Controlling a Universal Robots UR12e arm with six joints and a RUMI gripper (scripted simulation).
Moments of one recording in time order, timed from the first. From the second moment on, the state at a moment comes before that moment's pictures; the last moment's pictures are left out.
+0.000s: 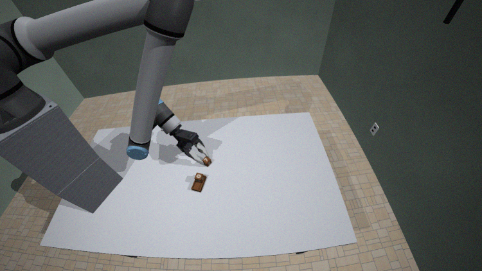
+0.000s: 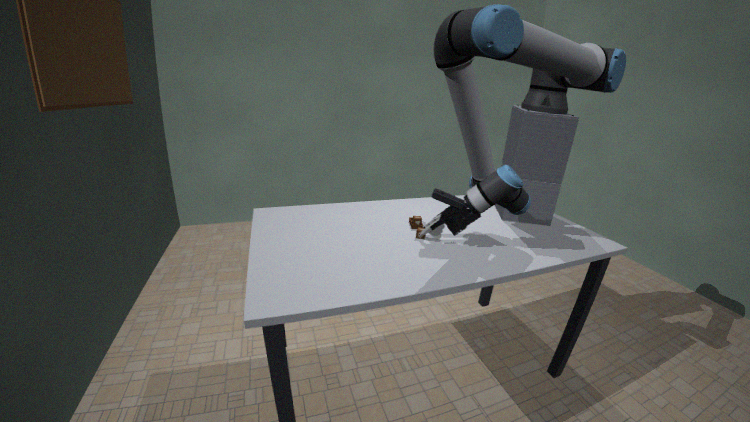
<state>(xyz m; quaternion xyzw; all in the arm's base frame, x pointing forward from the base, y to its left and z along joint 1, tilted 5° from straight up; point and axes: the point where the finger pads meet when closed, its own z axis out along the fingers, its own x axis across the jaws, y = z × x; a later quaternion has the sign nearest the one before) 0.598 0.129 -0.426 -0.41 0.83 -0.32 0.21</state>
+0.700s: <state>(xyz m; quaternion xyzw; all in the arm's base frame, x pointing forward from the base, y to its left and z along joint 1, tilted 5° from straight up) 0.598 0.125 -0.362 -0.40 0.83 -0.32 0.21</state>
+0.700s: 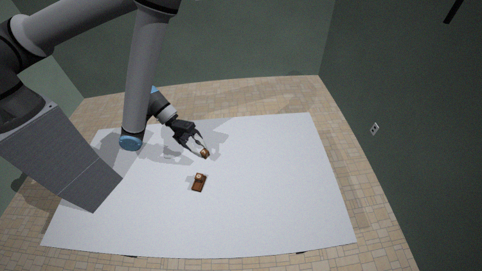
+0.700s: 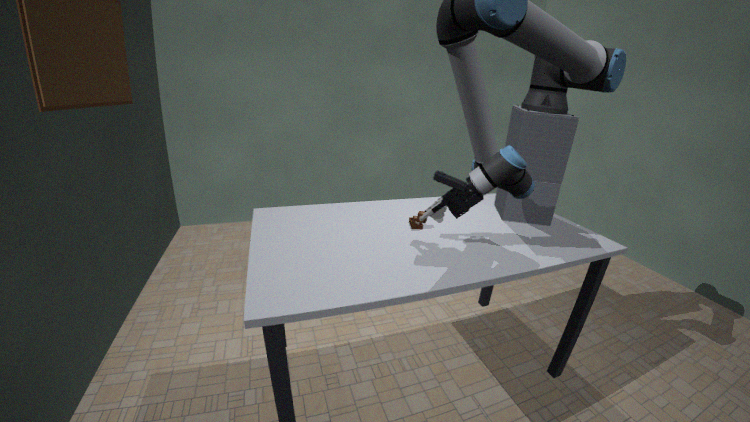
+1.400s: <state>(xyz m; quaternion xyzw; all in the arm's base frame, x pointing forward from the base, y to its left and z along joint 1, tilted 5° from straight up) 0.594 0.125 -0.361 -0.41 0.83 -0.31 0.20</state>
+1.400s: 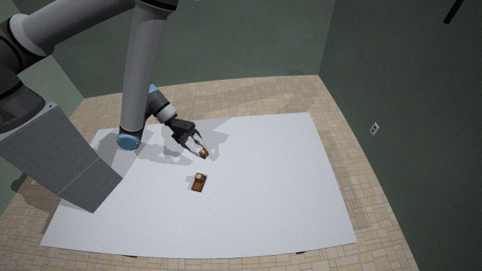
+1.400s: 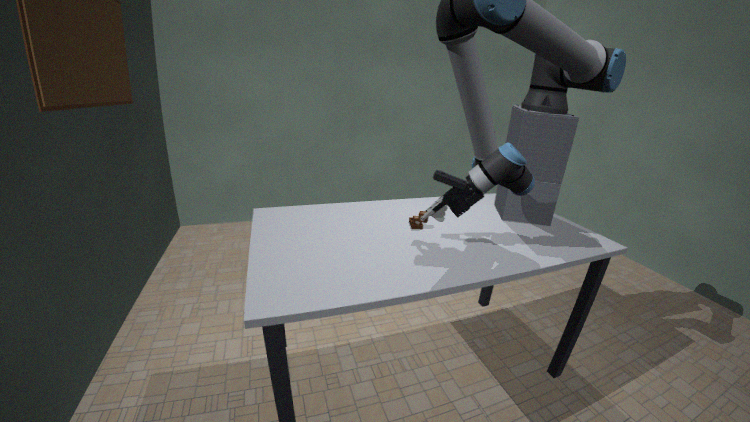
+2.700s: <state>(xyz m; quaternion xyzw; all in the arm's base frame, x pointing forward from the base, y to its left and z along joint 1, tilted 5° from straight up) 0.602 0.119 -0.354 -0.44 0.88 -0.13 0.12</state>
